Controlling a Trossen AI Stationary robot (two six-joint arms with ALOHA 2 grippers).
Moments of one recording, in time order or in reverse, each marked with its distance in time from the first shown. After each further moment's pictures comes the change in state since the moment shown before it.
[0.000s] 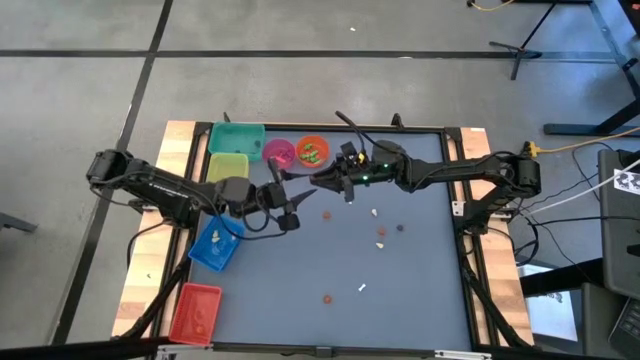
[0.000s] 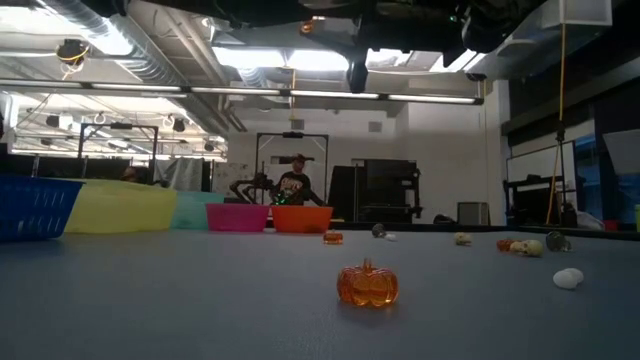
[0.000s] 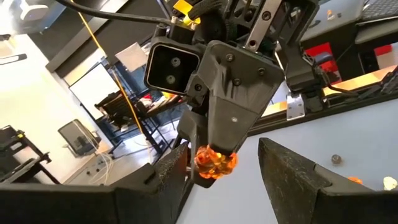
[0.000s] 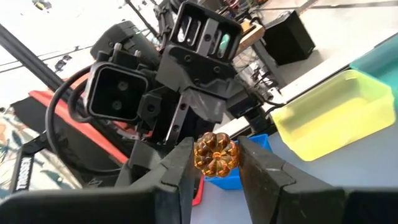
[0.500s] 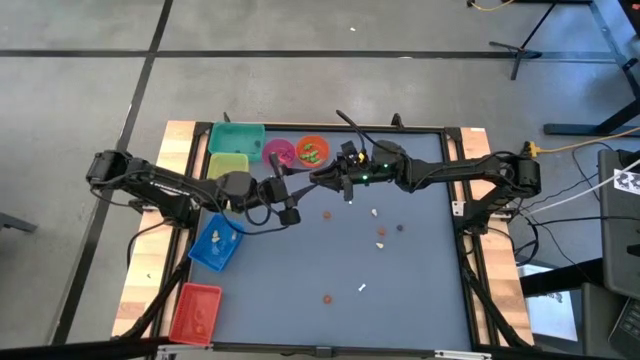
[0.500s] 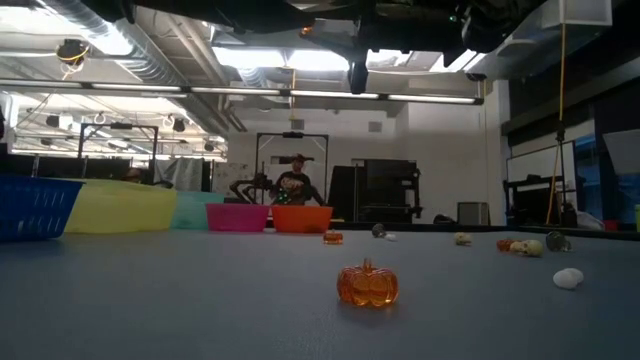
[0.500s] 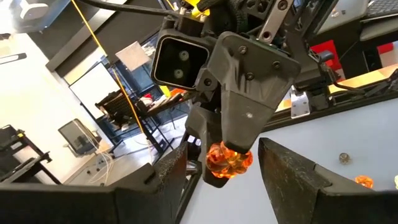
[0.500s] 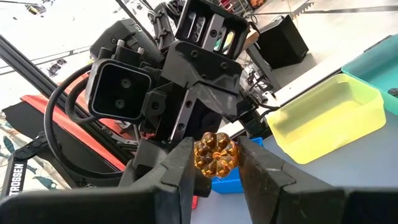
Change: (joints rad) left arm 0.051 0.000 0.000 -0.003 0.052 0.000; right arm 0.000 0.000 0.000 0.000 0.022 0.000
